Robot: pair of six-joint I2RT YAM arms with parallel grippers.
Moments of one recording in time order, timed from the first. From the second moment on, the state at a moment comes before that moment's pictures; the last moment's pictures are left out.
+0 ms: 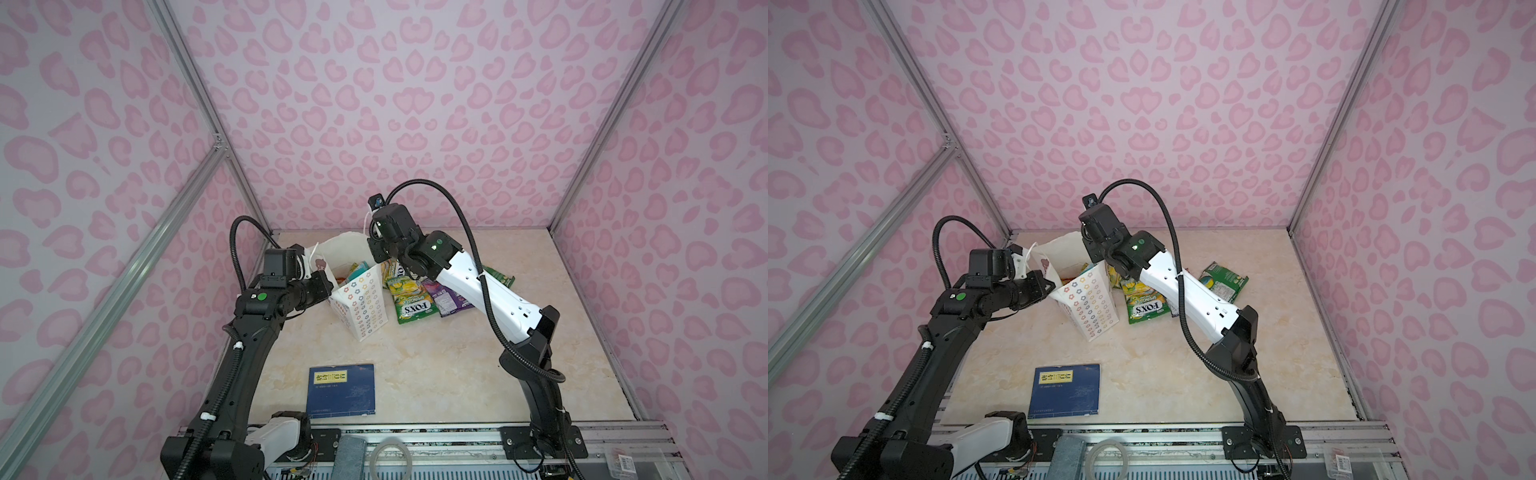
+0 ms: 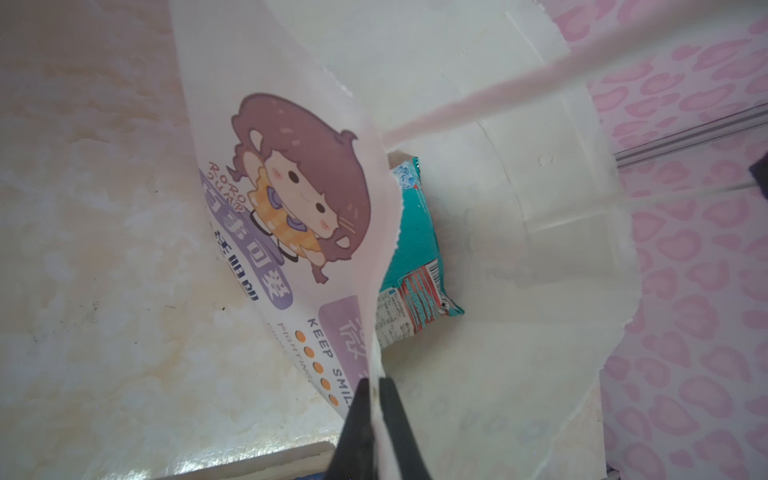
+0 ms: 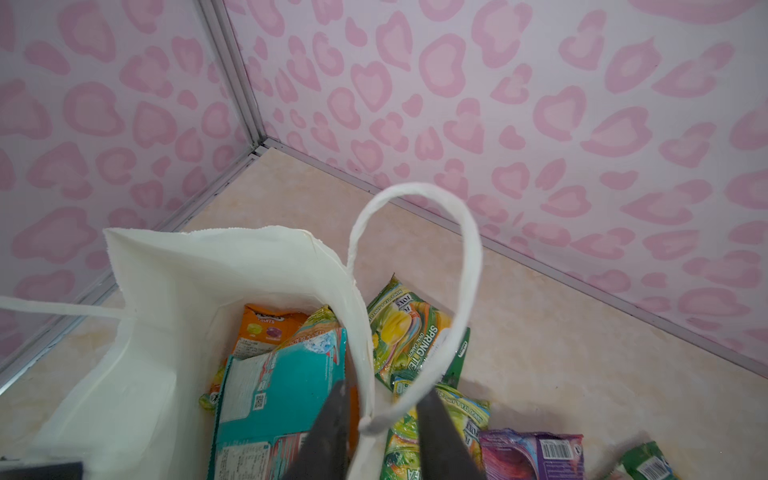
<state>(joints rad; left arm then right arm) -0.07 1.17 1.17 -0.81 0.32 -0.48 0.89 2.12 2.38 -0.83 0.36 0.17</state>
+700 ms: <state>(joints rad) -0.11 1.31 1.37 -0.93 0.26 -0.52 0.95 1.68 1.74 -0.57 0.29 0.28</state>
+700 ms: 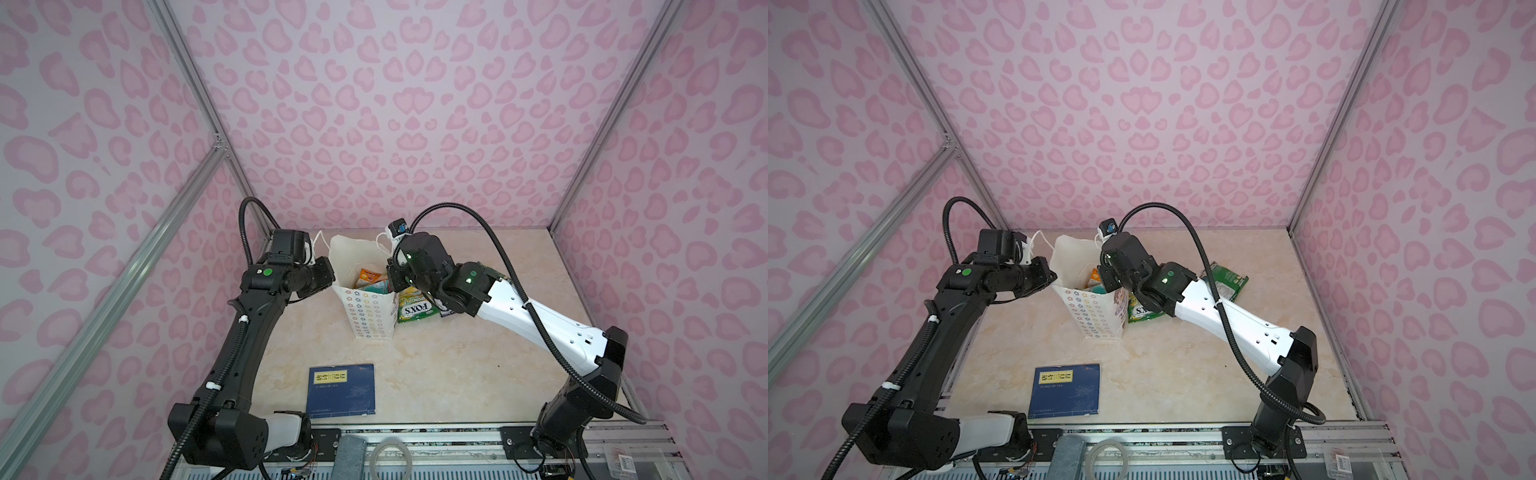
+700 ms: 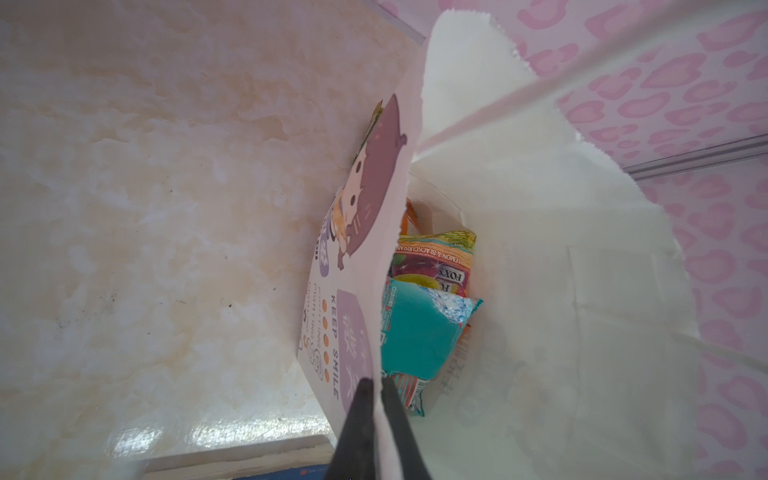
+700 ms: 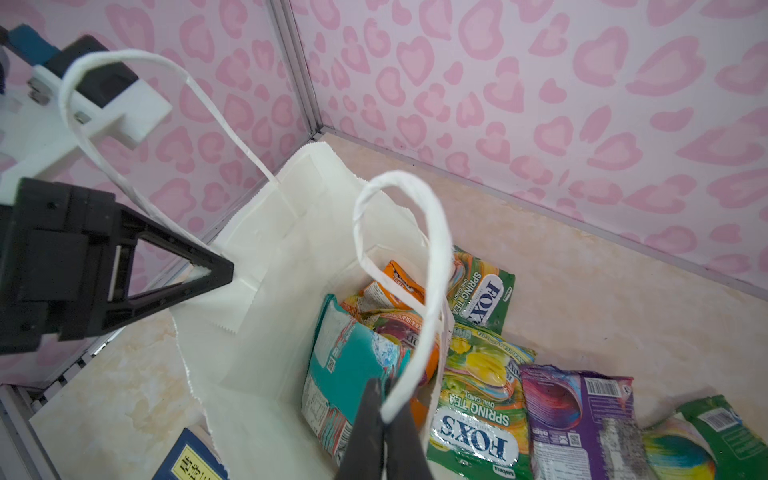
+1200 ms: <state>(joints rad) -0.12 1.22 1.36 -0.94 0.19 -0.53 0.94 1.68 1.72 -0.53 0.27 0.33</state>
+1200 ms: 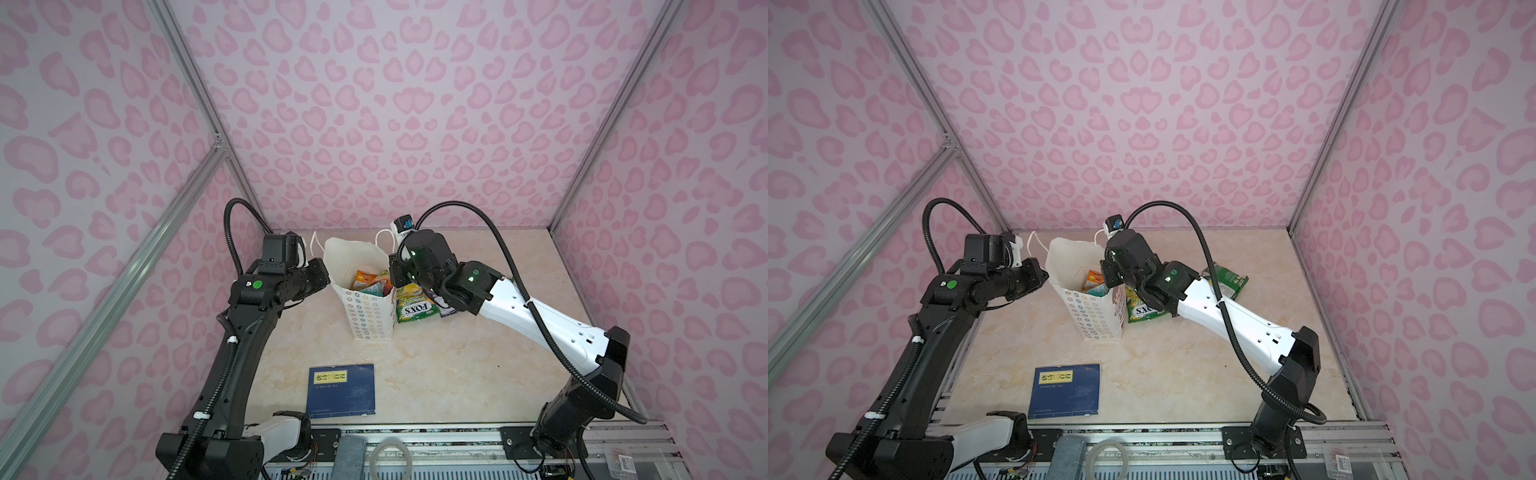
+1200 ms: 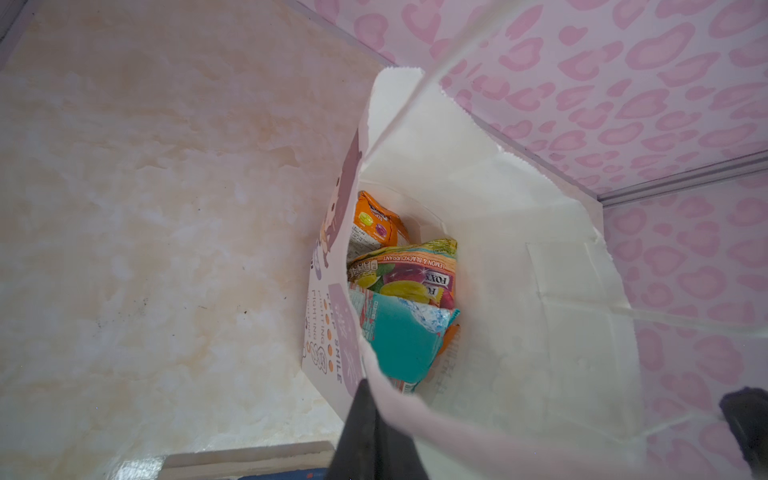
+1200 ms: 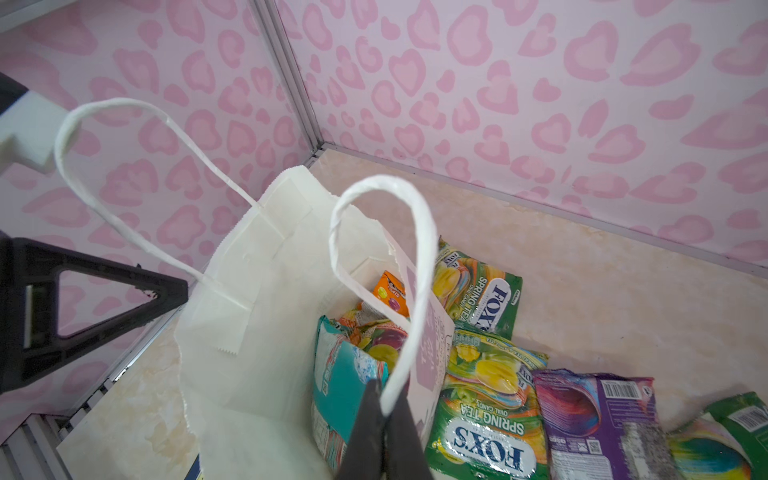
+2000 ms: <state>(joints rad) -0.13 1.17 1.41 -0.94 0.15 -0.52 0.93 1.72 1.74 -0.52 0.25 0.36</state>
